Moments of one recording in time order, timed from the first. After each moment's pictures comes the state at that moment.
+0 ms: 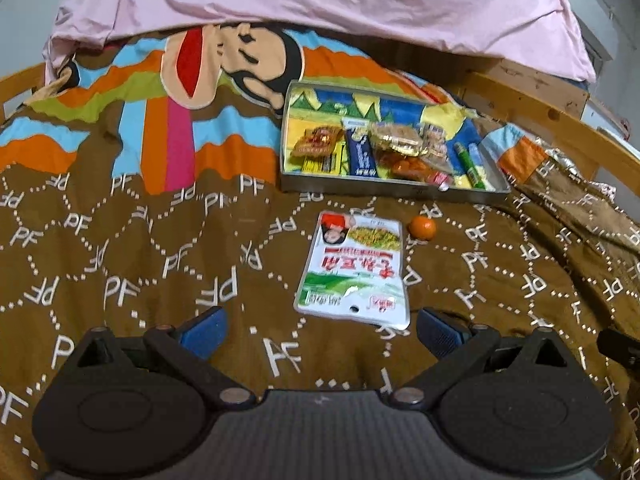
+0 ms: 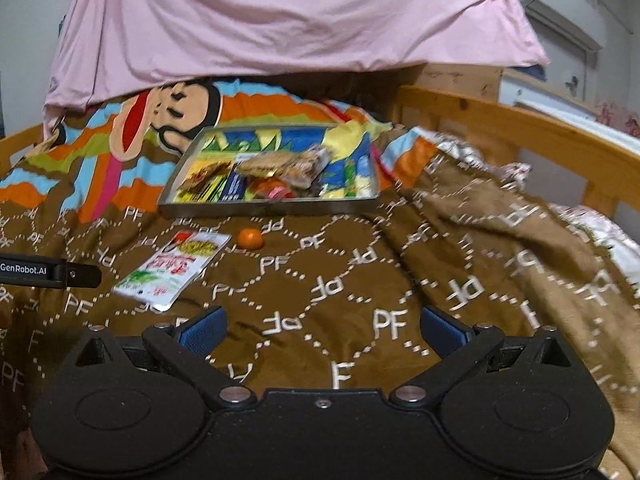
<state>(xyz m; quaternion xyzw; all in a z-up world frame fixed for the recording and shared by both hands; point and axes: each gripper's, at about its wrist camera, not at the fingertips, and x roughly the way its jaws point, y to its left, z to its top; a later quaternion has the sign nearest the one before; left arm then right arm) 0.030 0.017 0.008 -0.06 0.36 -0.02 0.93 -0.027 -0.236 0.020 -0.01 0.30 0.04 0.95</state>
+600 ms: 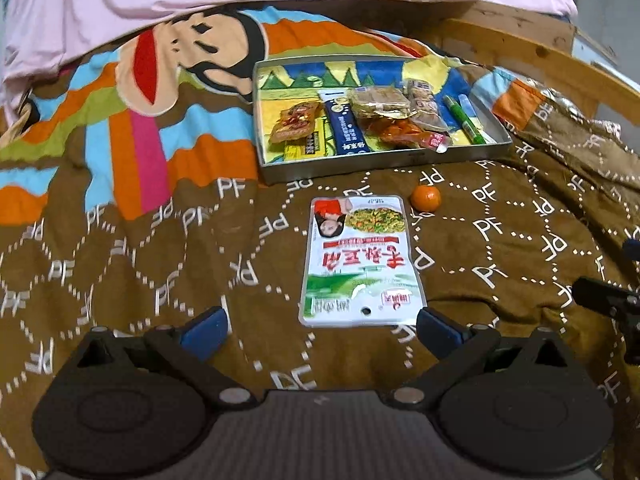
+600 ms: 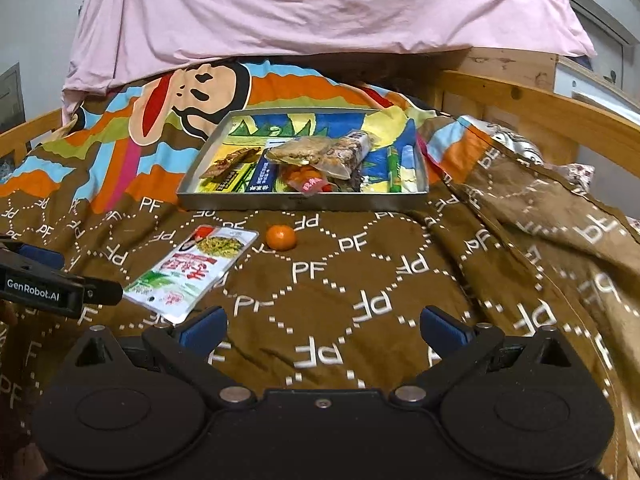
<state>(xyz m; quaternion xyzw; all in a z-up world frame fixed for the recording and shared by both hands) 0.071 0.005 0.011 0.04 0.40 -0.05 0.92 0.025 -0.218 0.010 -0.02 0.31 0.09 0.95</state>
